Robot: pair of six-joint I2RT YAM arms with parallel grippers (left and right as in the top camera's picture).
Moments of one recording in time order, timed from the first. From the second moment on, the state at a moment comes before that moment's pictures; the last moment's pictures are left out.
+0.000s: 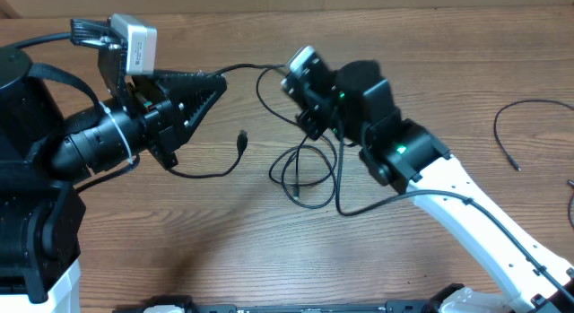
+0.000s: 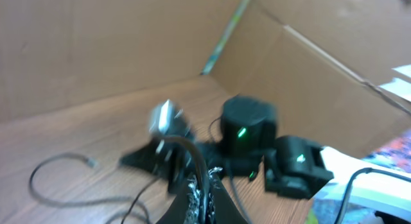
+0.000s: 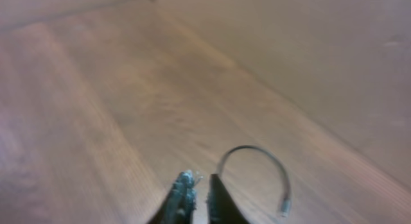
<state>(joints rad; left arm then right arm) 0.00 1.22 1.92 -1.05 0.90 -0.16 0.59 1.46 1.27 -0.24 -0.16 -0.19</state>
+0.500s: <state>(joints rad) -0.01 1.41 1.92 -1.37 0.58 -0.16 0.07 1.47 1.62 -0.07 -0.09 0.00</state>
